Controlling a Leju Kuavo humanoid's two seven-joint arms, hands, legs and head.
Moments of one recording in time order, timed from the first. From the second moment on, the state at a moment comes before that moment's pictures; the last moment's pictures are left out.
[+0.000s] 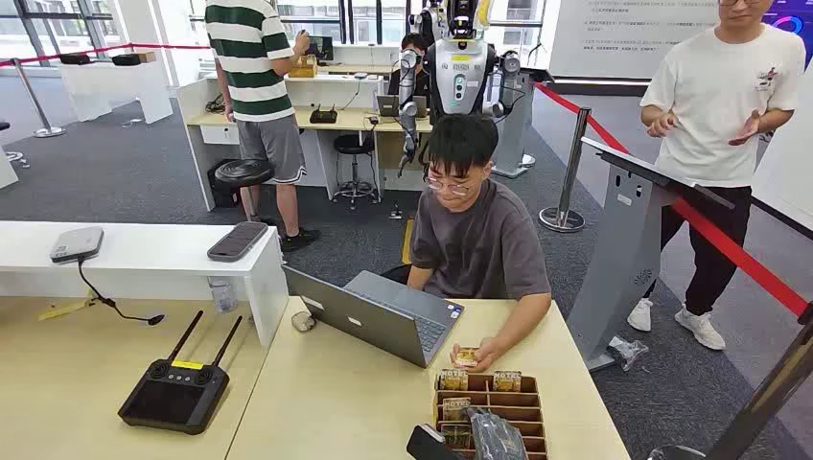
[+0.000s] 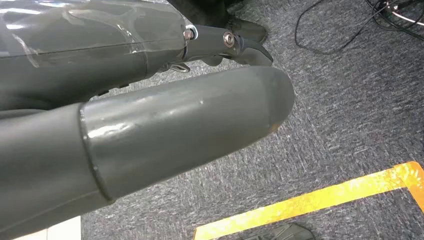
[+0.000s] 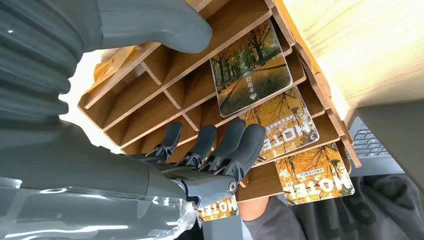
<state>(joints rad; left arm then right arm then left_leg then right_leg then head) -0.21 0.01 -0.88 -0.24 0.24 0.36 -0.15 -0.59 -0.12 0.78 -0.97 0.65 -0.23 0.17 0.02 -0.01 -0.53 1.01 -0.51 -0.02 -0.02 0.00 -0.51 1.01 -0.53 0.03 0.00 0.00</state>
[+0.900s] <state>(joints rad) -0.21 0.02 -0.87 -0.24 0.23 0.36 -0.15 -0.60 -0.11 0.79 -0.95 0.64 -0.22 0.17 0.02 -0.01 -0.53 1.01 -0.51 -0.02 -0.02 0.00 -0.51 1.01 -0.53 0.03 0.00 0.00</state>
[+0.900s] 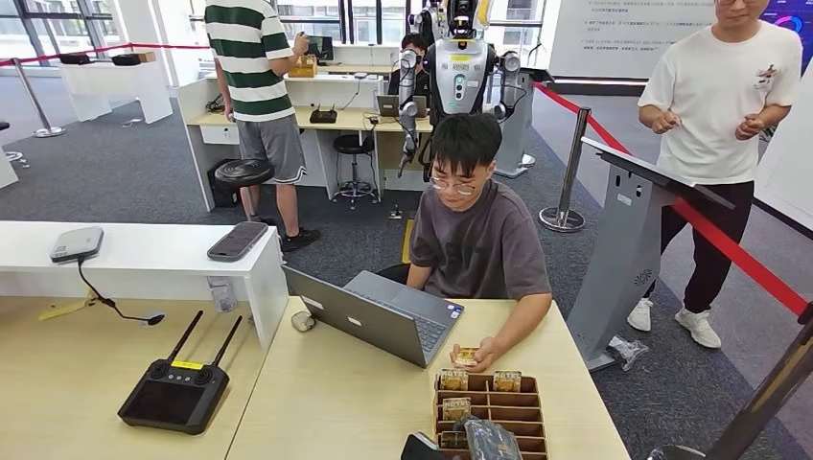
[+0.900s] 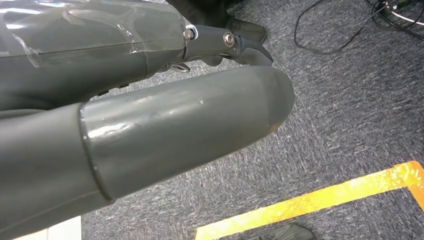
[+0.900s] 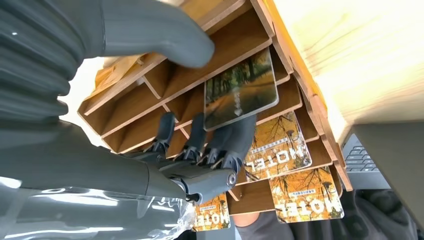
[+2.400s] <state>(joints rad) -0.20 0.02 -0.83 -0.24 0.23 0.36 -0.17 -0.67 -0.30 0.67 -1.44 0.69 -0.18 0.28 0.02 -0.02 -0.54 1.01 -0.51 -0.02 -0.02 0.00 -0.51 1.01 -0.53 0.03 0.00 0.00</state>
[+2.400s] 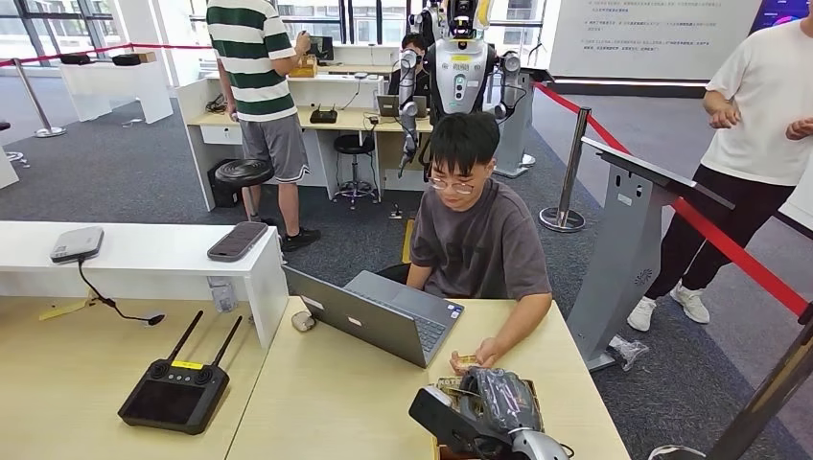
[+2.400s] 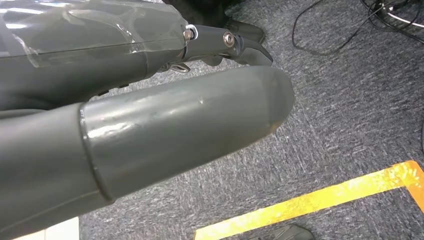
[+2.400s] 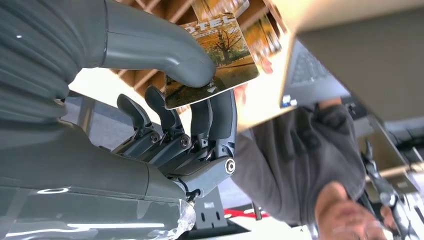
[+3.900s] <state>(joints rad) -0.25 0.01 -0.86 -0.24 0.17 0.29 -0.13 -0.78 -0.05 0.66 -0.63 0.92 -0.66 0.11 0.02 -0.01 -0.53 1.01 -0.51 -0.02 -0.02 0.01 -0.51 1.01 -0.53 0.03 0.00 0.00</state>
